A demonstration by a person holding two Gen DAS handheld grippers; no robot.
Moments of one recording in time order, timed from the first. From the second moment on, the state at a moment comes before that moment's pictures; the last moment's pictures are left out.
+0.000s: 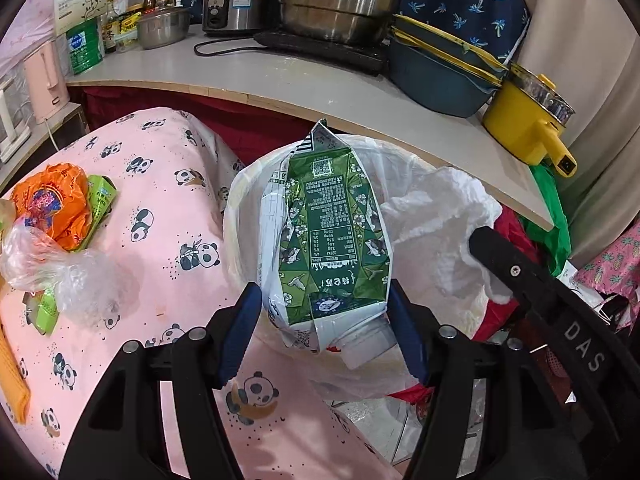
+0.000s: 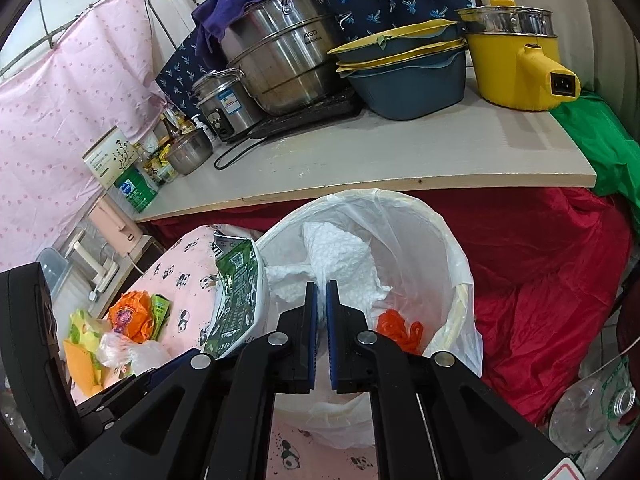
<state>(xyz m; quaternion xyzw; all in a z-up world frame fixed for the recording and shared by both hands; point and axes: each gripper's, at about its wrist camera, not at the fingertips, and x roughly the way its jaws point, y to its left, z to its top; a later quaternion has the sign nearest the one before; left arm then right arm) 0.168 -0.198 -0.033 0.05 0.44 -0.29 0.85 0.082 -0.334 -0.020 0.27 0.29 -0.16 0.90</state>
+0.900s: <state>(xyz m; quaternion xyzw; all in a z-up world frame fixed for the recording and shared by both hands) 0.170 -0.122 -0.023 0.02 0.43 -0.20 0.88 0.089 -0.283 -0.006 0.25 0.29 -0.12 0.91</state>
